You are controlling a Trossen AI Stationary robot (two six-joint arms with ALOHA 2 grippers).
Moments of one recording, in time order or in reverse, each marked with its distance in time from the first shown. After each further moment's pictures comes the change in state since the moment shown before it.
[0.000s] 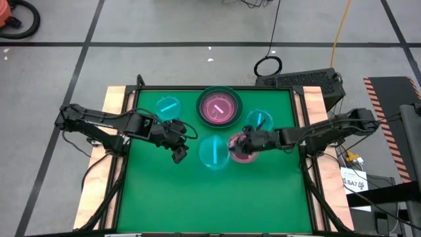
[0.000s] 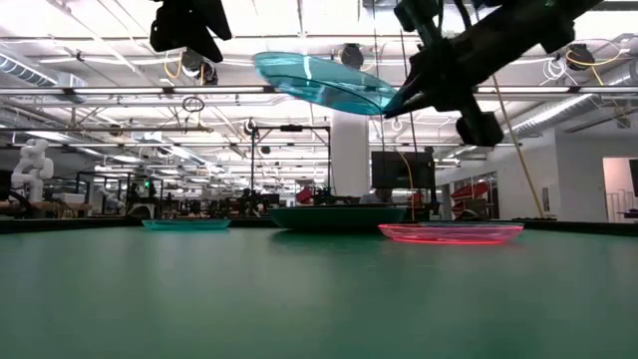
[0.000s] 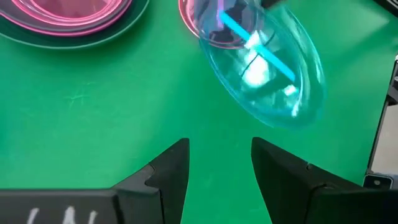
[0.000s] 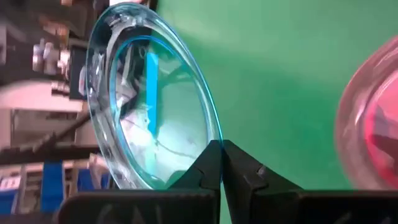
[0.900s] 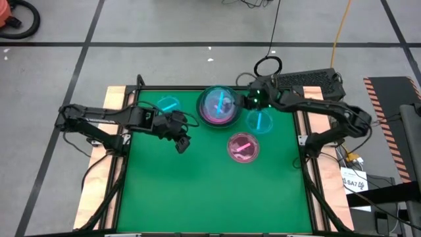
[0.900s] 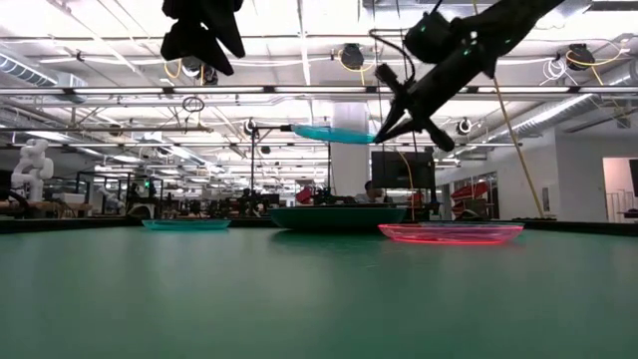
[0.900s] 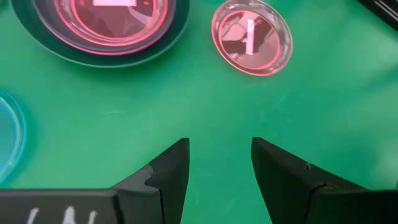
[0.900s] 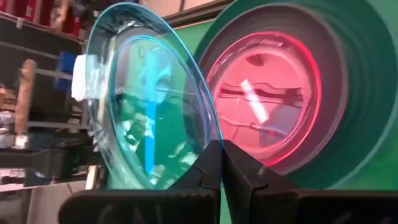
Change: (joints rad) left arm 0.107 0.000 0.001 0.013 -0.021 0.028; right arm -0.629 0.088 0.216 -0.209 -0.231 -0.317
